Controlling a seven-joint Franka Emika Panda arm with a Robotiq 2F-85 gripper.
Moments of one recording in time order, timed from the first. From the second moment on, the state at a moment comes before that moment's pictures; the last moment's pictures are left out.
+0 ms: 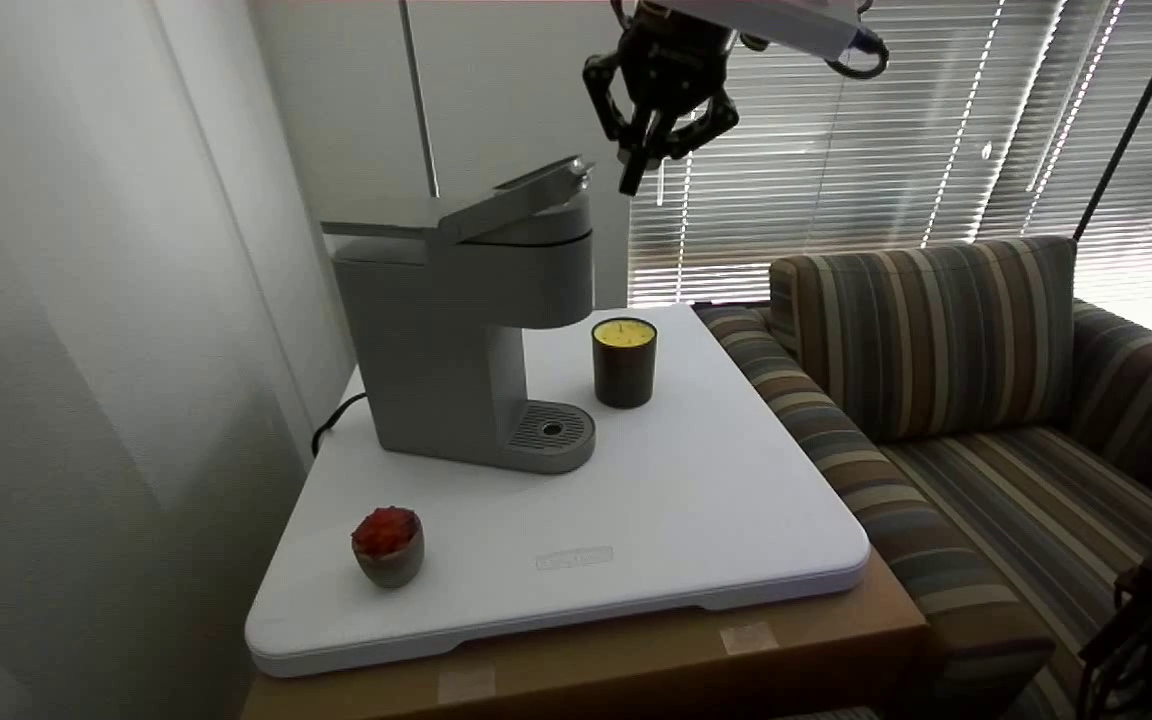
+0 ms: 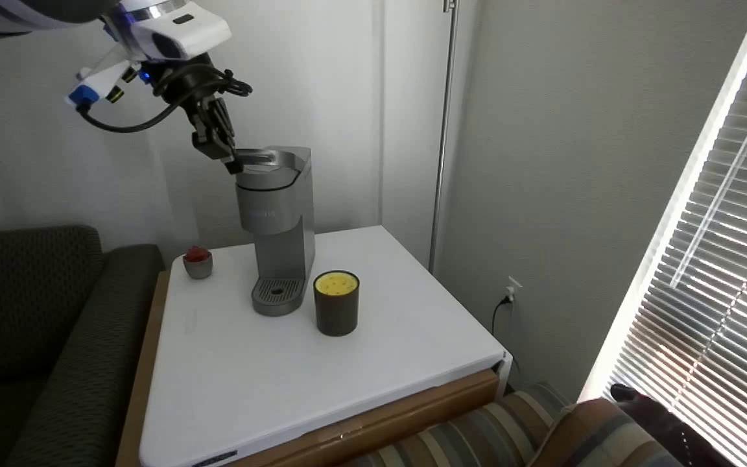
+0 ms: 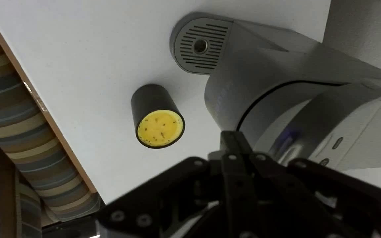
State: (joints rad) arm 0.31 0.15 -0.12 -2.13 -0.08 2.70 1.02
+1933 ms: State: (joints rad) arm 0.25 0.18 -0.11 -2.12 -0.29 2.77 1.19
